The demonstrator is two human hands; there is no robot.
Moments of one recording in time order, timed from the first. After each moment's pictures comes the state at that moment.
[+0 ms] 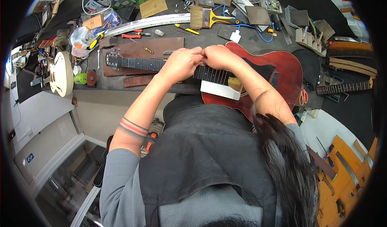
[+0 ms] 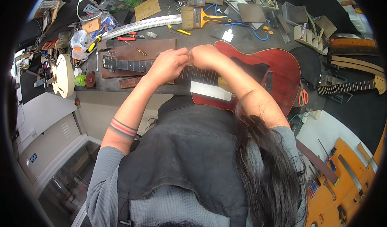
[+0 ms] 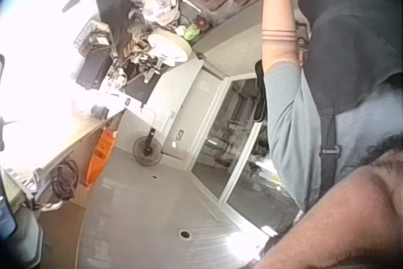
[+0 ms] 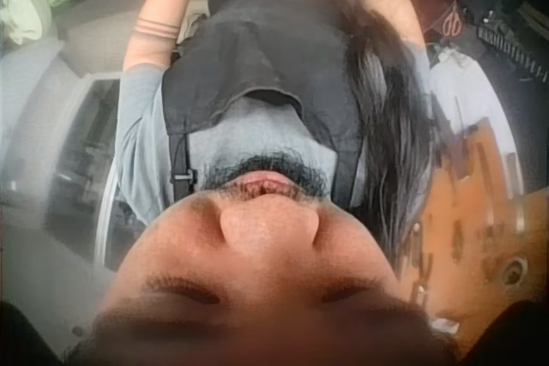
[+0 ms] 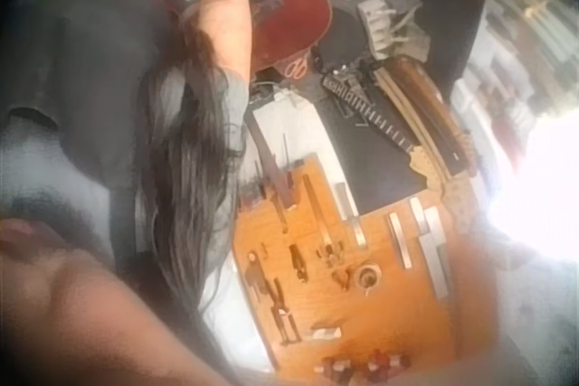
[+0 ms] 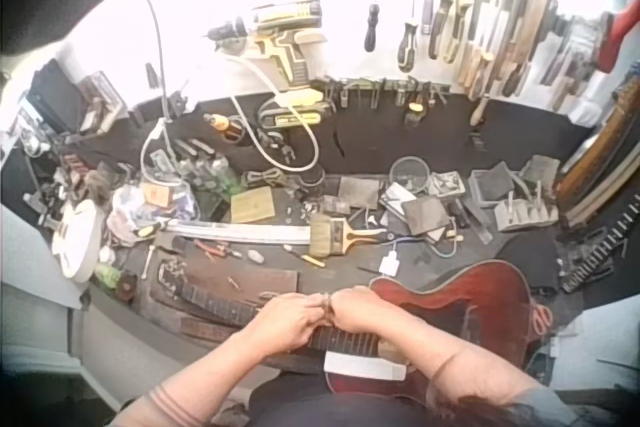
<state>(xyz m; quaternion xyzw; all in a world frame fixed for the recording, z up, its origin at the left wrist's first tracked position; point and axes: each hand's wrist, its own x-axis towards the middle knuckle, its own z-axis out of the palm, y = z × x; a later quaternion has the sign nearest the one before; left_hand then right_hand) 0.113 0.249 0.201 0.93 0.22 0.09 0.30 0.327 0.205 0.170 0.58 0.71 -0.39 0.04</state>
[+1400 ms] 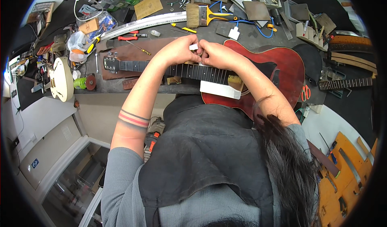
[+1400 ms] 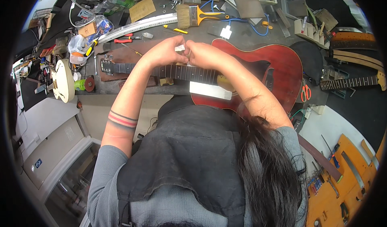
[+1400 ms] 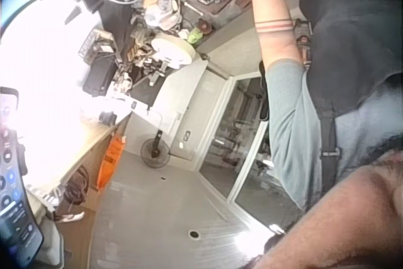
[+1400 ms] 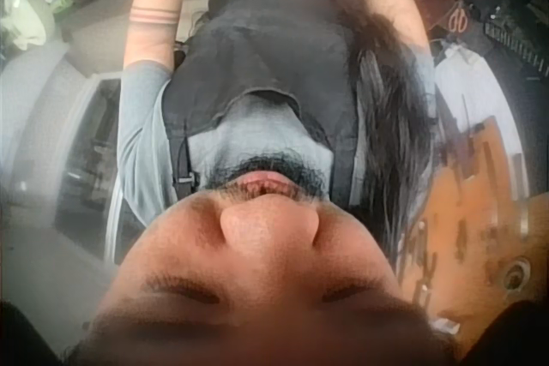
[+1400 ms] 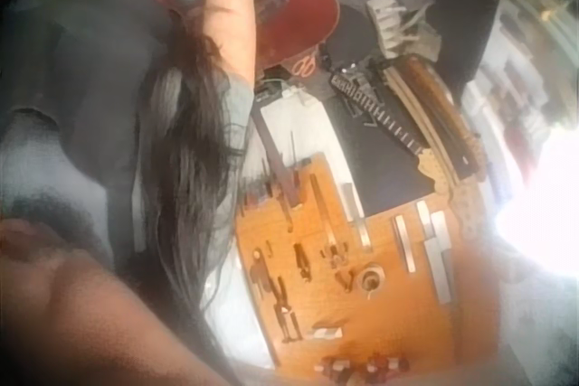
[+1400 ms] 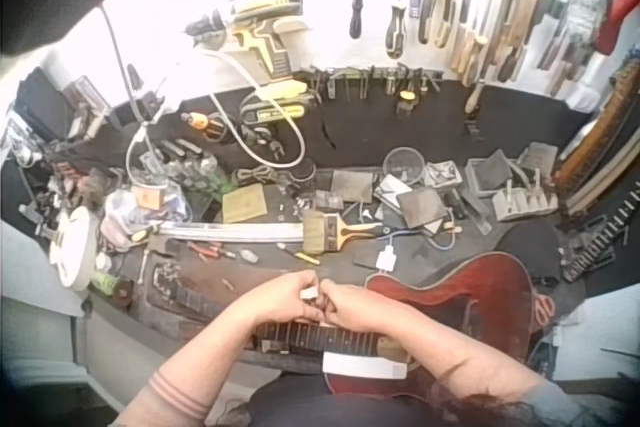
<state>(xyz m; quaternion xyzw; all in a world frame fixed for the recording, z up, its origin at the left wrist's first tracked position) 0.142 0.303 0.210 0.77 0.36 -0.12 0.52 0.342 0.197 0.168 0.57 0.63 -0.51 -0.14</state>
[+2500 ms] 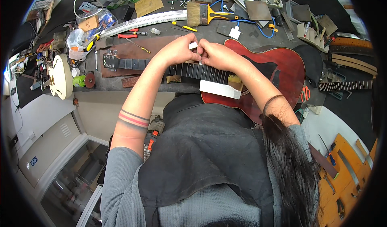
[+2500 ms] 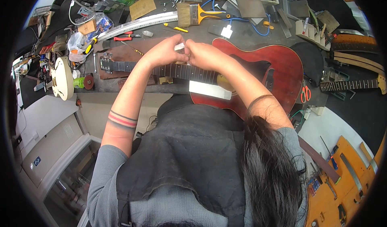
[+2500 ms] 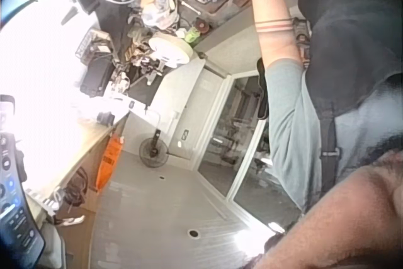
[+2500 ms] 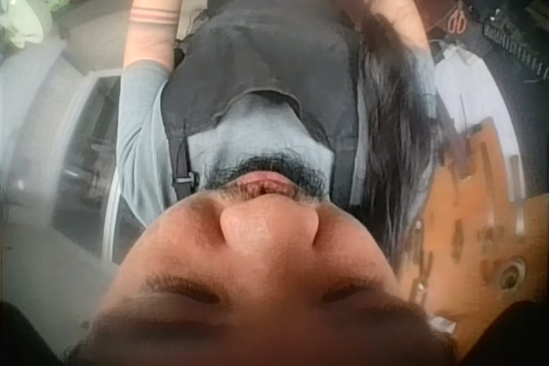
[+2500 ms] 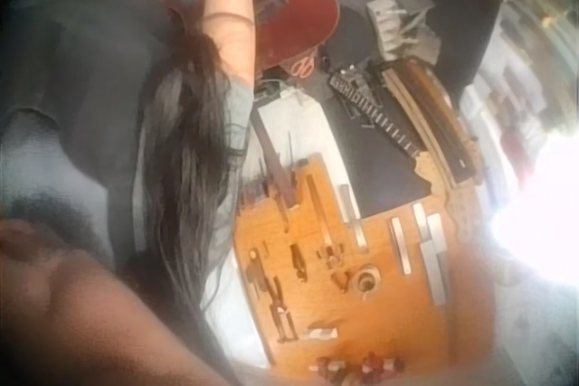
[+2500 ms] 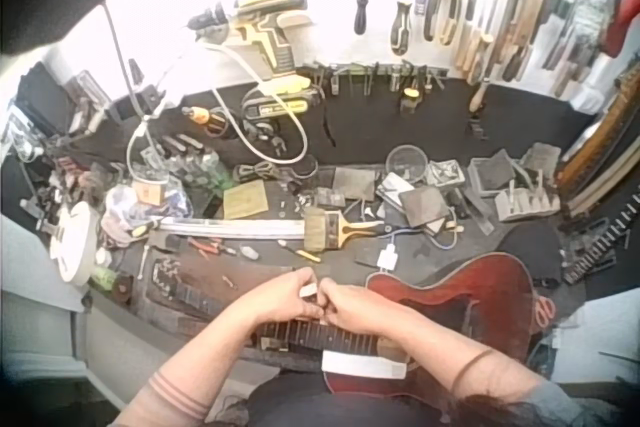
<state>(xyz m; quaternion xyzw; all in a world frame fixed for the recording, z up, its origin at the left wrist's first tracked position) 0.137 0.301 0.196 0.76 0.39 -0.11 0.51 0.340 0.190 0.161 0.57 0.64 -0.49 -0.16</state>
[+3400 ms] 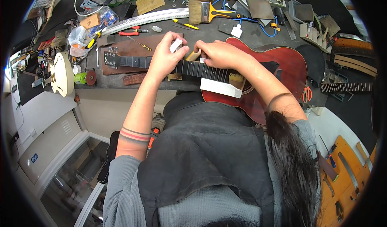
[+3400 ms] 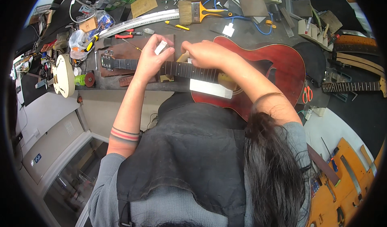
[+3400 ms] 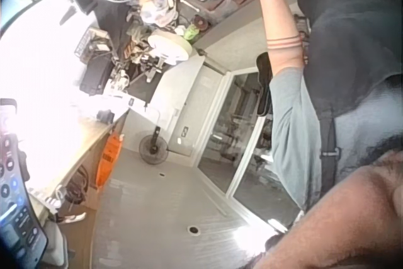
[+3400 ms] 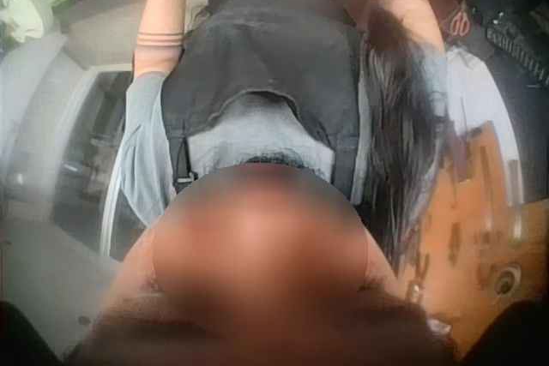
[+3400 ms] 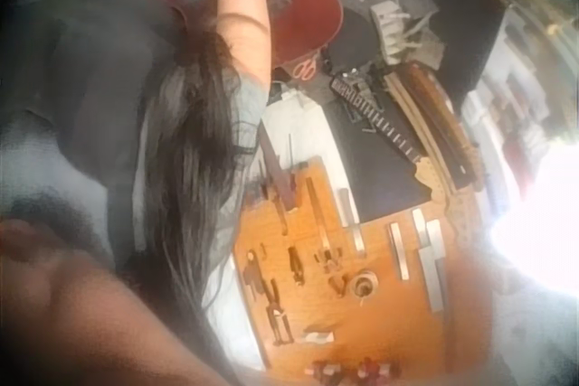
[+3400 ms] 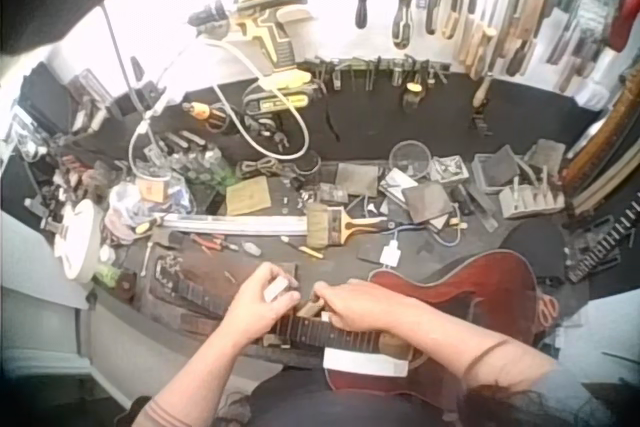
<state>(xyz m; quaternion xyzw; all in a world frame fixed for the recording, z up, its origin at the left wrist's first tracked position) 0.098 0.258 0.217 0.67 0.49 0.17 0.53 0.344 0.198 0.174 0.51 0.75 -0.42 -0.08</state>
